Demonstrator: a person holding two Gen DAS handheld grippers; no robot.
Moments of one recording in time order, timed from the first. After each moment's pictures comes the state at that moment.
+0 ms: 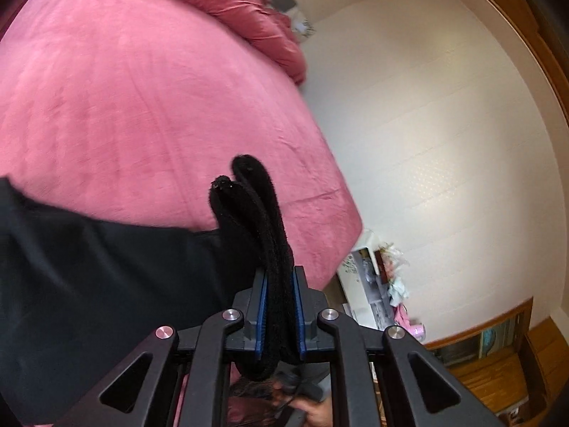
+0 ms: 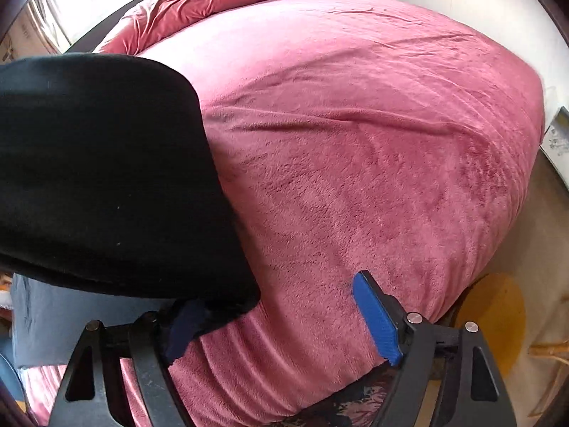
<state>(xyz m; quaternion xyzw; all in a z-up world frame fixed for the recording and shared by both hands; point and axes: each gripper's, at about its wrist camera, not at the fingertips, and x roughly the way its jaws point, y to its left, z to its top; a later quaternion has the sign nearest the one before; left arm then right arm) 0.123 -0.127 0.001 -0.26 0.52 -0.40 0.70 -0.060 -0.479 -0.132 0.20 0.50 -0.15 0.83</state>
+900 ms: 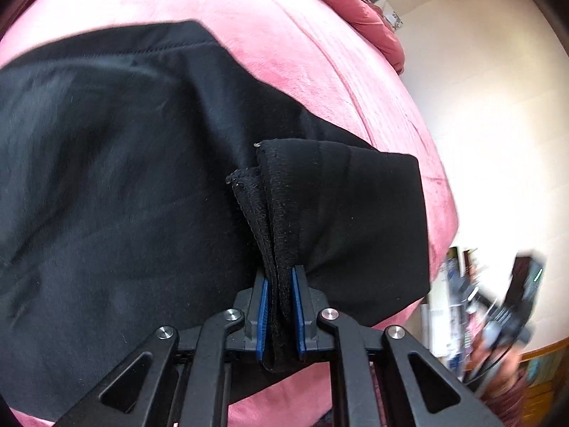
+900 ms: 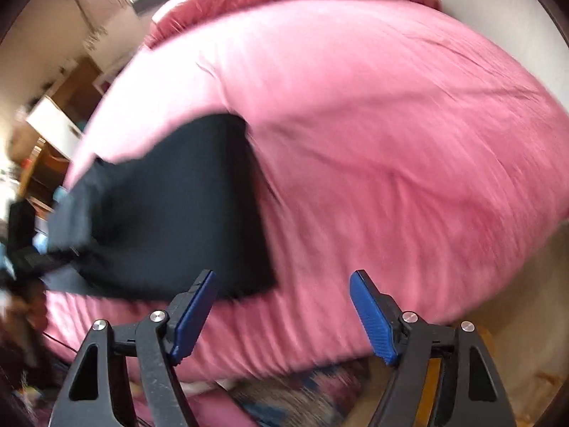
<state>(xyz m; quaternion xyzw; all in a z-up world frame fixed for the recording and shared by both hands) 0.081 -0.071 -0.138 -0.18 0.58 -0.26 0.75 -0.033 -0.478 -0.060 0.14 0.53 0.00 0.84</state>
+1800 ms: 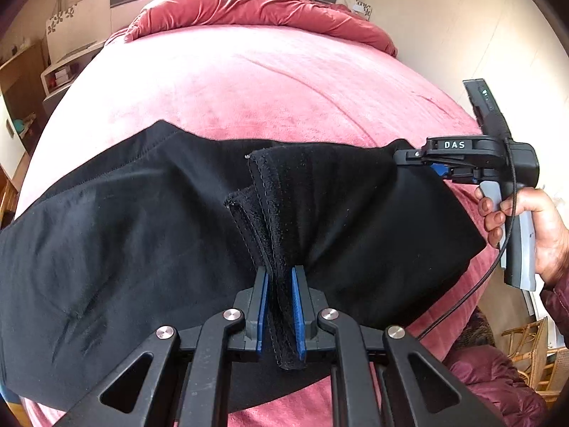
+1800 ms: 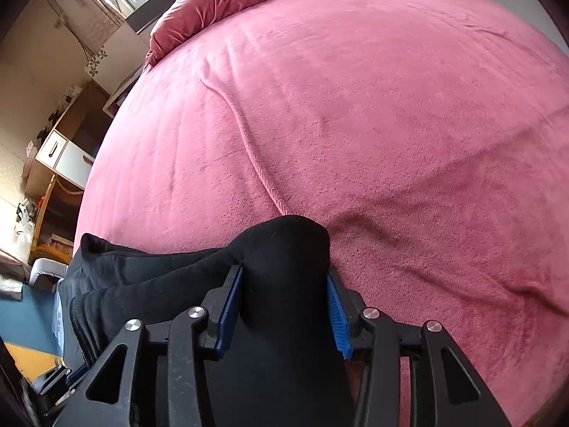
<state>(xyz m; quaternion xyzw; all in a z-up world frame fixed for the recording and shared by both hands) 0.045 -0.131 -0.102 0.02 0.49 -0.20 0.85 0.100 -0.458 -0.117 0.20 0.53 0.03 0.82</state>
